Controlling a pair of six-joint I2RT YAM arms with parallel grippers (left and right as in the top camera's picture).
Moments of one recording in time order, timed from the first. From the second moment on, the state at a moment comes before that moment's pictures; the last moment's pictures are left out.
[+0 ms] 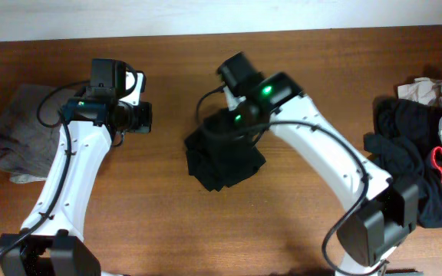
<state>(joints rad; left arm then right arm) -0.09 1.63 1.40 -0.86 0.05 0.01 0.54 1.88 1.77 -1.15 -0.10 0.33</state>
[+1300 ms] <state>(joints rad) -0.09 1.63 1.40 -0.83 0.17 0.01 0.55 2.01 1.77 -1.08 -0.36 0.27</state>
